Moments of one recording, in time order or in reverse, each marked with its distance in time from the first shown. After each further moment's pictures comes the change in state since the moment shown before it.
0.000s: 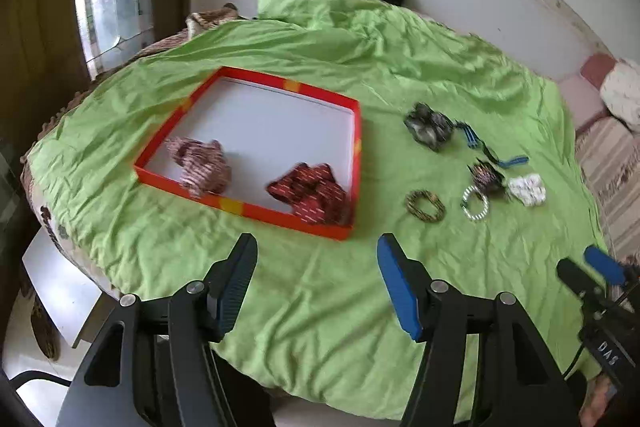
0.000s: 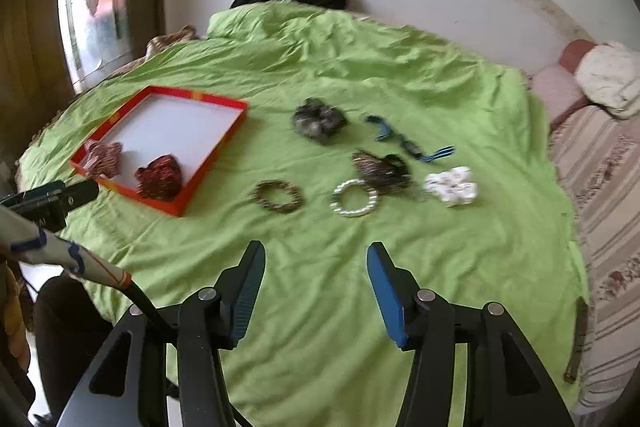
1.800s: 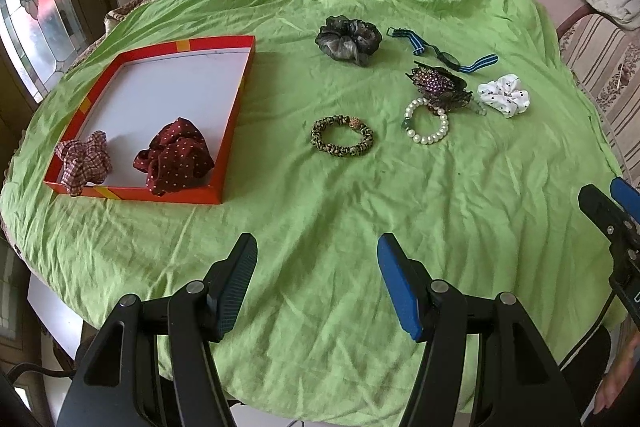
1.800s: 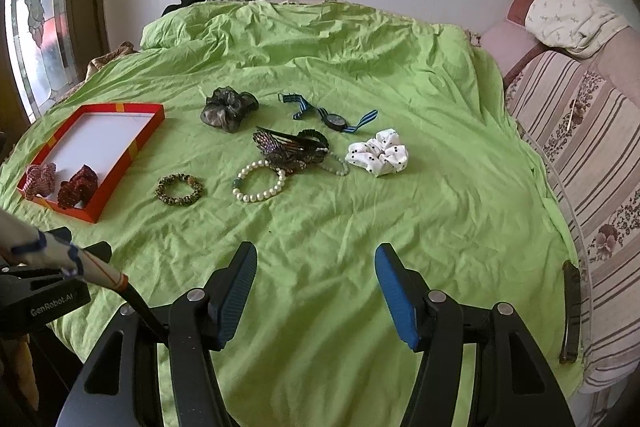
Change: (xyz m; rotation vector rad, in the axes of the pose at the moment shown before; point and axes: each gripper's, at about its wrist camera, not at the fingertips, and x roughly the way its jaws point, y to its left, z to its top) left arm 0.070 -0.121 -0.026 0.219 0.190 0.002; right arm 0.038 -0.097 -0.028 0.137 0.032 -0.078
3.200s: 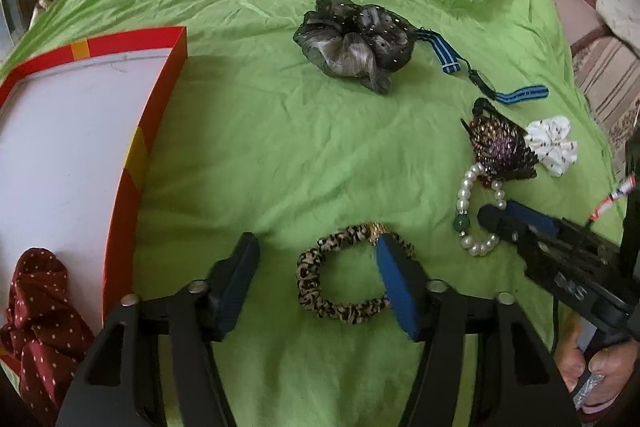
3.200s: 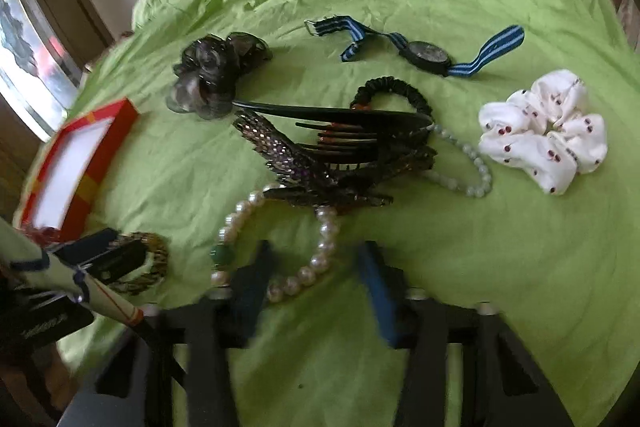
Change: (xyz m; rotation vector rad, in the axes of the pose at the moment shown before) left arm 0.151 0.010 0.097 0.011 0.030 -0.152; right arm 0.218 0.018 0.051 0.110 0.197 0.273
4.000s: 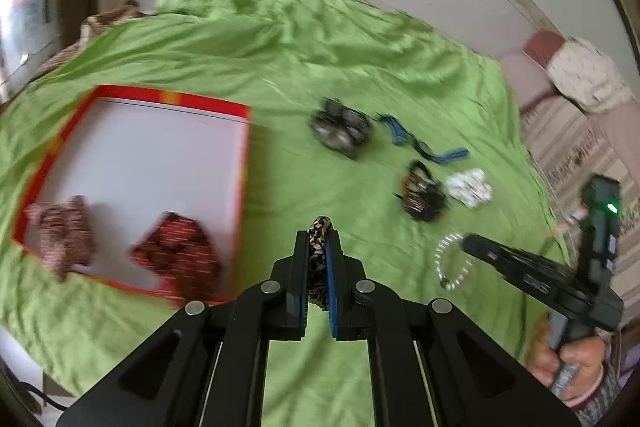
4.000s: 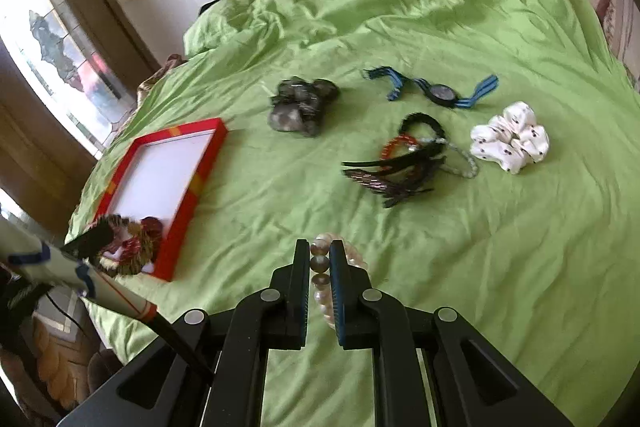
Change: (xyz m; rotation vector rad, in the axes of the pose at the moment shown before) left arm -0.167 0.044 -0.039 -0.110 -0.211 -0.088; right arm -0.123 0.044 -0.023 0.020 -0.059 0.140
